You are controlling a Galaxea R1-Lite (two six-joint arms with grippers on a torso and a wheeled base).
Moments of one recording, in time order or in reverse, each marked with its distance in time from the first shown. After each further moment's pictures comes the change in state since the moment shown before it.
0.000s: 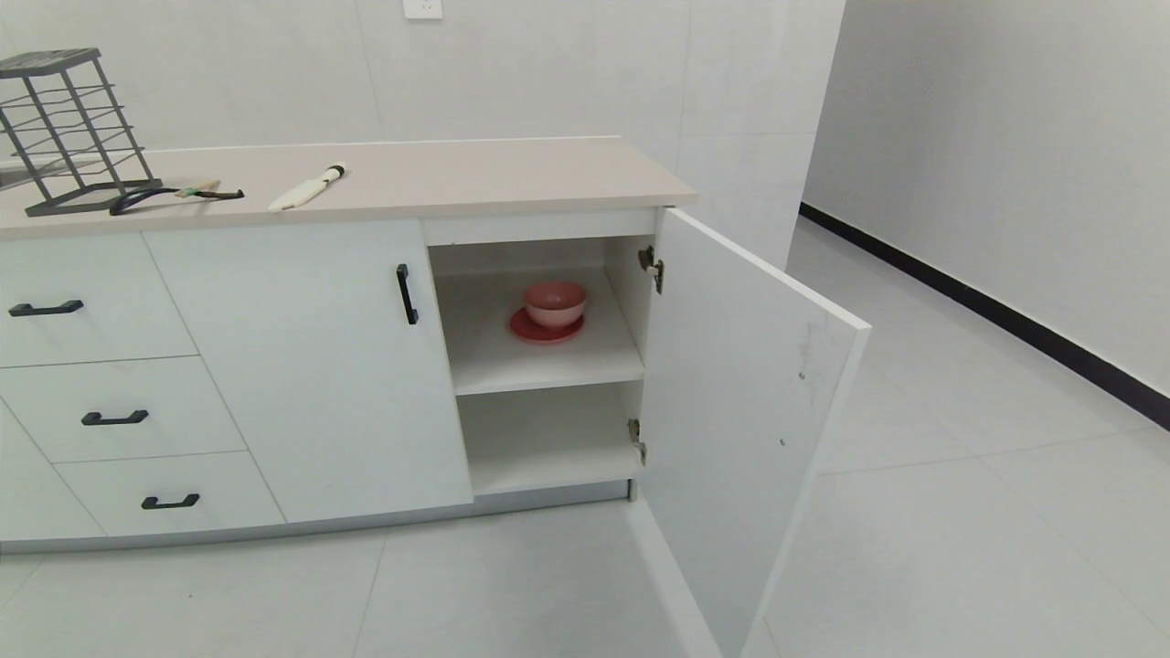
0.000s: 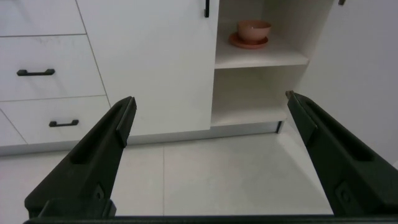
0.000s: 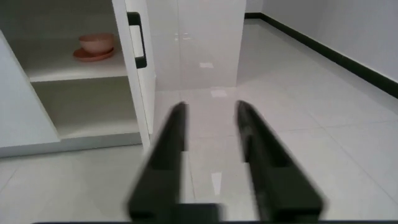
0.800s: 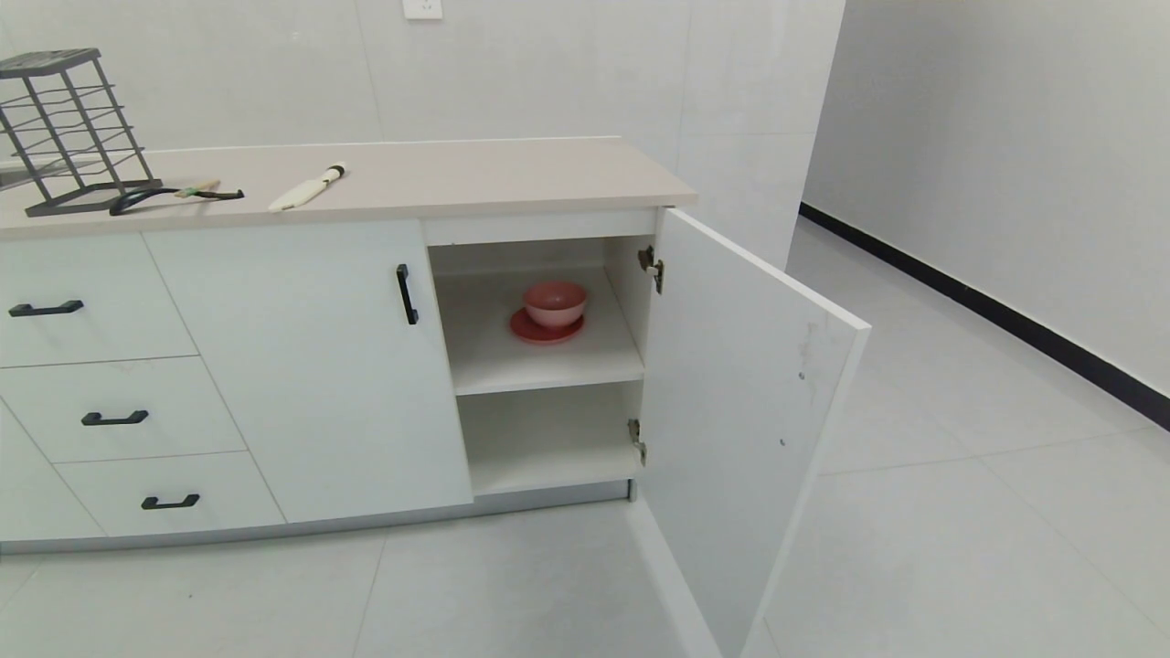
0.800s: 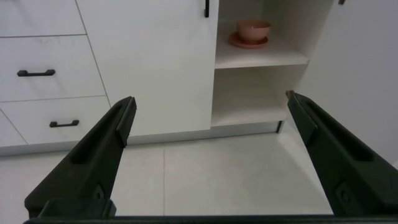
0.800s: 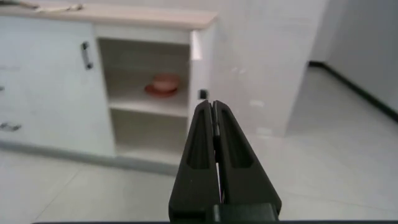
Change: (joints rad) left arm 0.000 0.000 0.000 0.000 -0.001 0.004; right arm 0.190 0.343 -0.319 -0.083 0.176 -0.003
